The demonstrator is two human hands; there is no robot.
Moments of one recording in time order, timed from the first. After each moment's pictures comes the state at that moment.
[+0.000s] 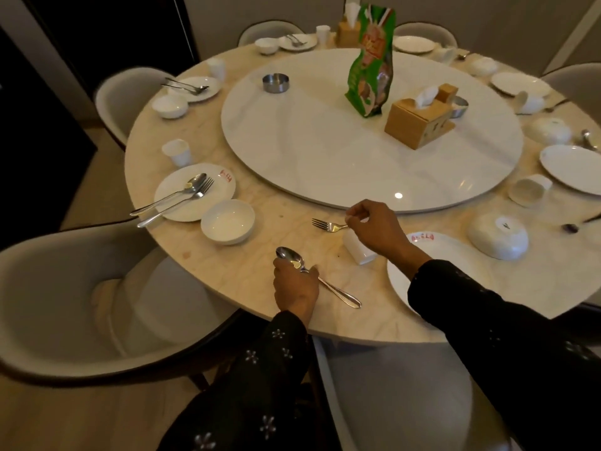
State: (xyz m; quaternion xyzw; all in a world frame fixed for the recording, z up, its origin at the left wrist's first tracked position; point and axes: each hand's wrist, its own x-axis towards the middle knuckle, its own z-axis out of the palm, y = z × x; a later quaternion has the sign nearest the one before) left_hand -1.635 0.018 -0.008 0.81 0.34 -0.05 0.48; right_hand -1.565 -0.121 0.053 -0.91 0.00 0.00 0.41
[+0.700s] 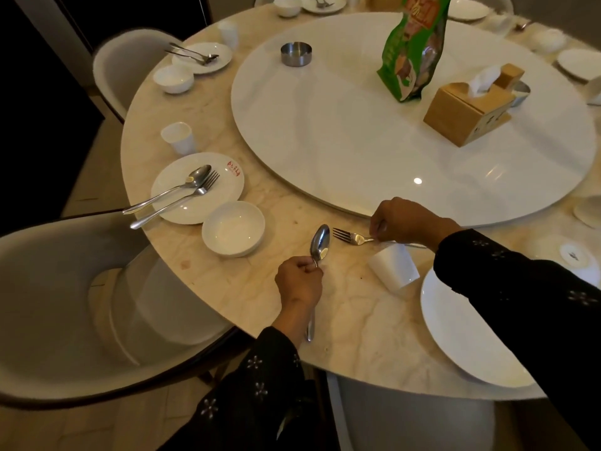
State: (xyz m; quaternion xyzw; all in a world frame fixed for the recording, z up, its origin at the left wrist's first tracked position) left_hand -1.574 0.045 -0.025 0.72 0.35 -0.03 0.59; right_hand -1.449 -0.134 0.022 -0.96 -0.18 0.20 0.07
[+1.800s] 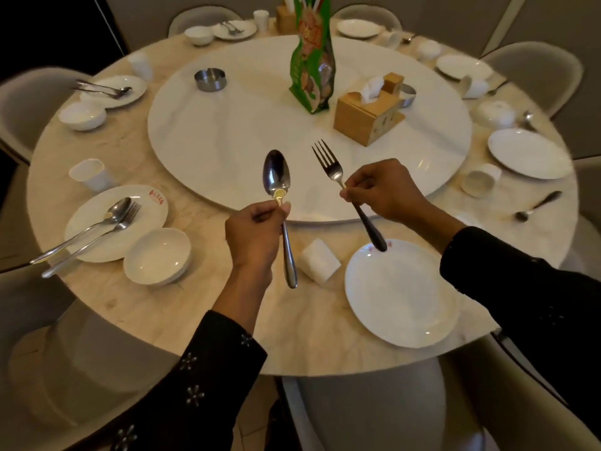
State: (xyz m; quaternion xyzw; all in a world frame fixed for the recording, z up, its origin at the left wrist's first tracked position) left_hand -1.546 -0.013 0.078 0.67 0.22 0.04 0.71; right_hand -1.503 -0.219 0.109 -0.90 0.01 0.01 0.43
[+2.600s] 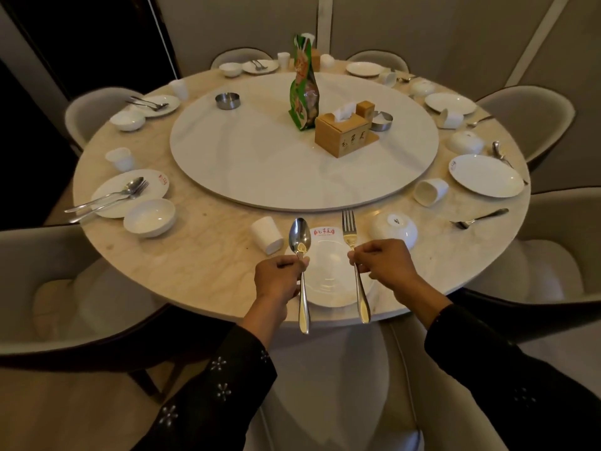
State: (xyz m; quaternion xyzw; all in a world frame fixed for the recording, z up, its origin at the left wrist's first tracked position) left_hand -1.693 -0.161 0.049 0.66 0.30 -0.05 0.69; right_hand -1.667 -0.343 0.067 -0.82 0.14 0.08 0.55
